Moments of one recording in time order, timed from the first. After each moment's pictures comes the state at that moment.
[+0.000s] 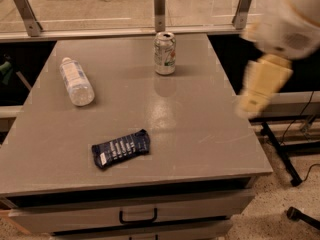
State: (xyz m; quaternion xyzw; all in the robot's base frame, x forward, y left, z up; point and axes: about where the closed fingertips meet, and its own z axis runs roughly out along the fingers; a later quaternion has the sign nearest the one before) arm 0.474 -0.163 0.982 -0.62 0.76 -0.02 0.19
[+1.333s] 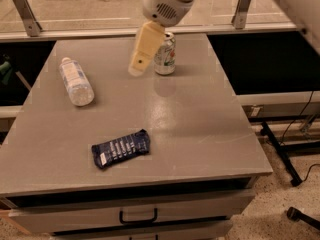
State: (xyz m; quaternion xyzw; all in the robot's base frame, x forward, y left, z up) arm 0.586 0.042 0.998 -0.67 0.68 0.05 0.31
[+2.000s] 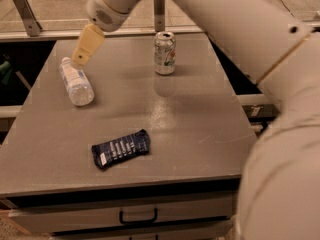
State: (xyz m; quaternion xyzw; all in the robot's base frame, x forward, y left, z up) arm 0.644 0.168 0.969 -0.63 0.69 0.14 0.34
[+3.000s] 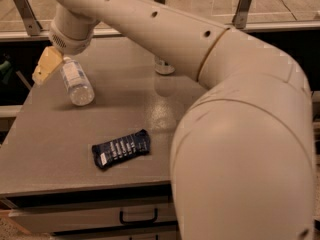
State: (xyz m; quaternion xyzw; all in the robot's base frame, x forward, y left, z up) arm 0.663 0.262 0.896 -0.52 0.79 0.15 0.28
